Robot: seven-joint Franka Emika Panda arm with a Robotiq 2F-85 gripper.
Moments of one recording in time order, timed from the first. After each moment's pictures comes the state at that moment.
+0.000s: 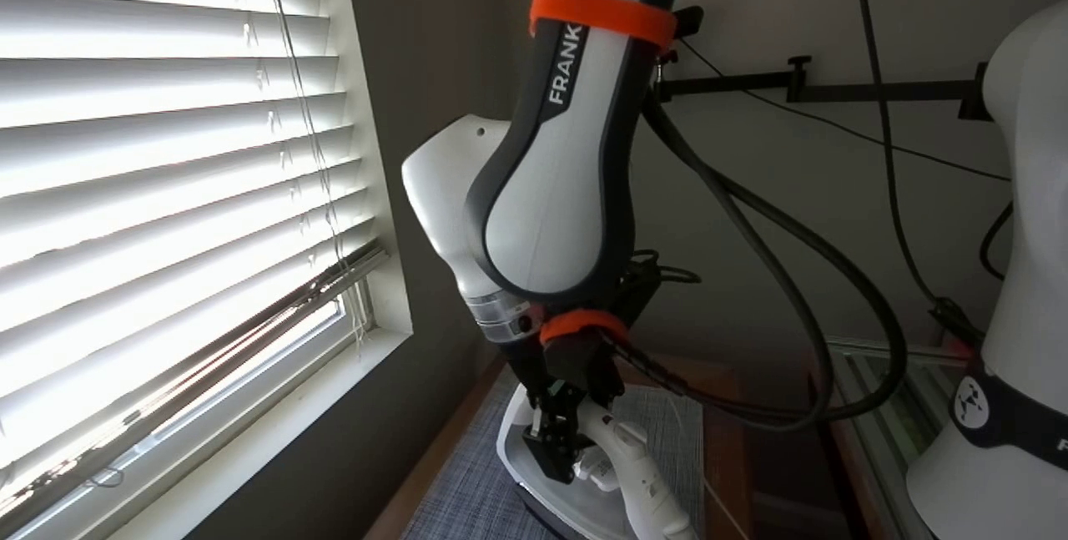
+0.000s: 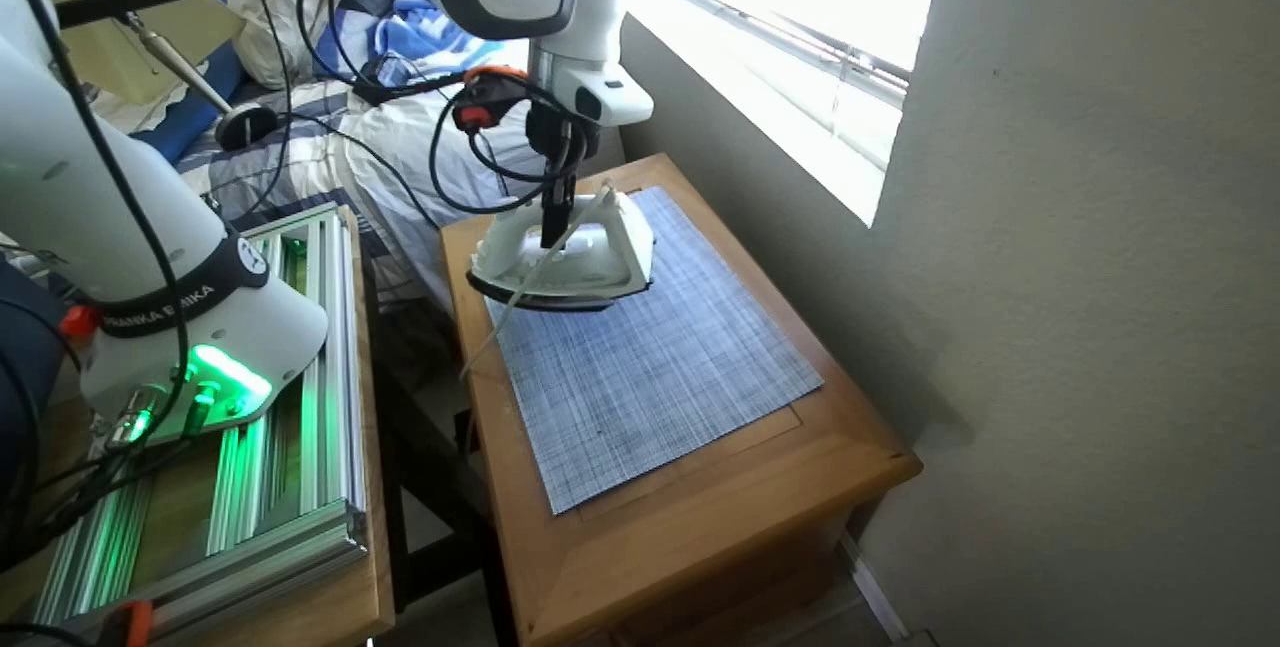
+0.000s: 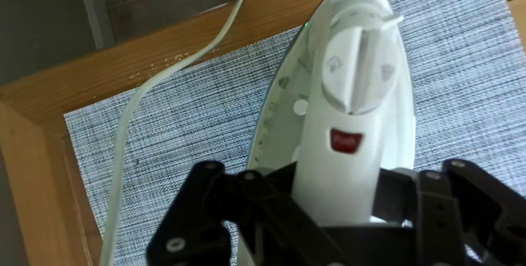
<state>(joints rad) 0.12 0.25 -0.08 -2.59 -0.08 2.47 0.45</state>
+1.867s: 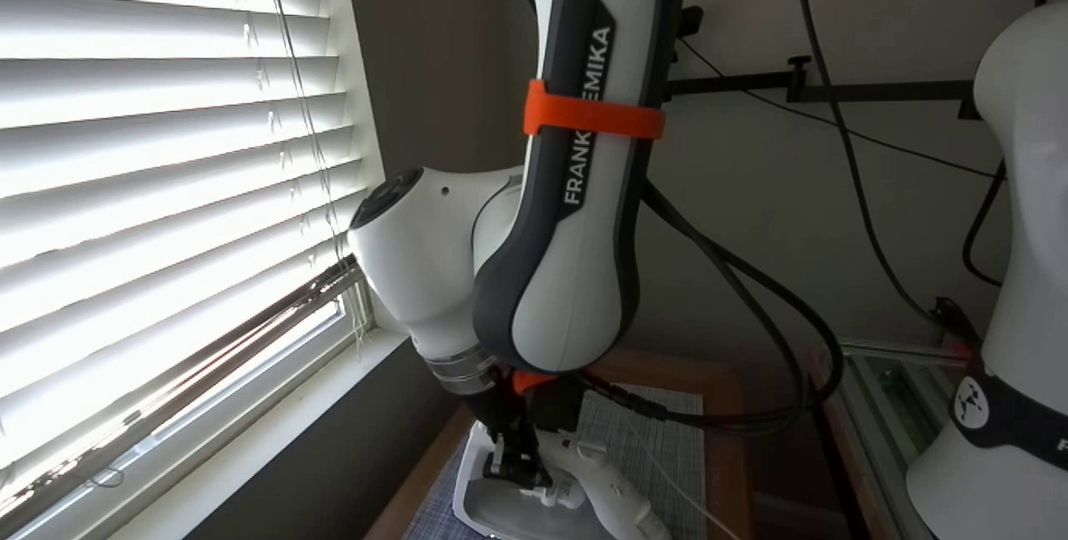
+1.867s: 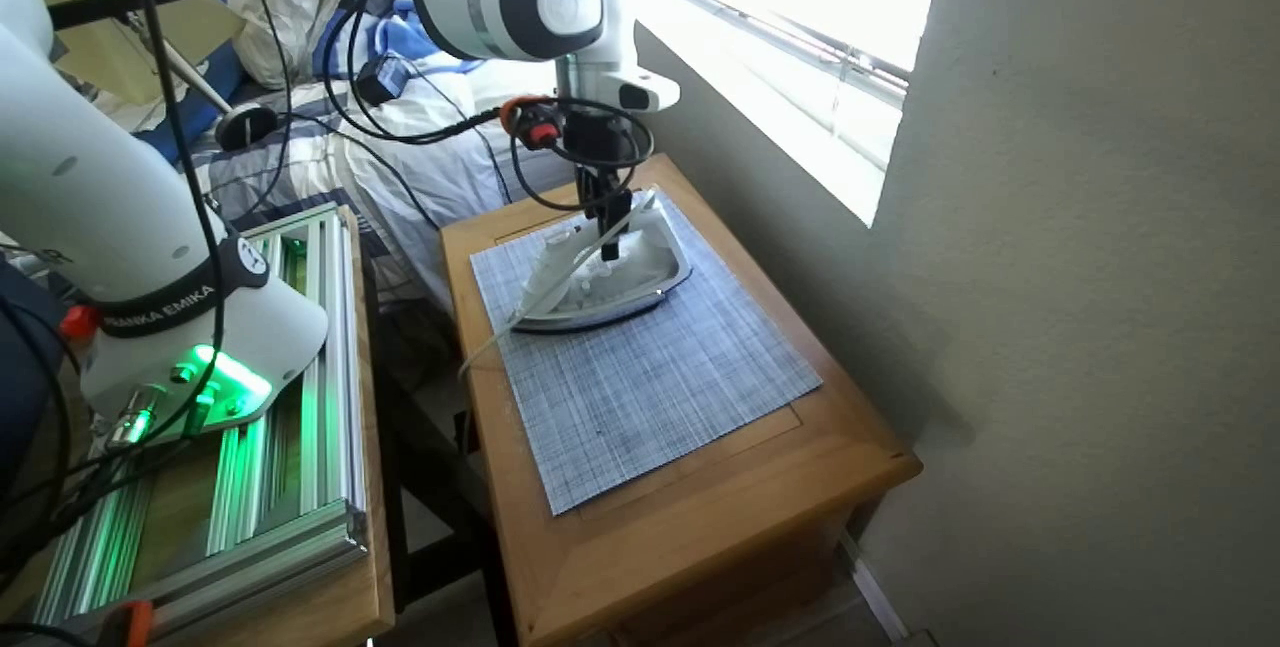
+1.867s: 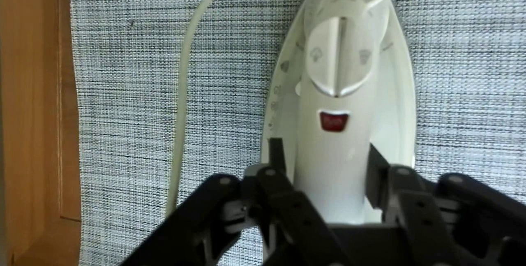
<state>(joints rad) 0.20 0.40 -0.10 -2.47 -0.40 2.60 0.46</state>
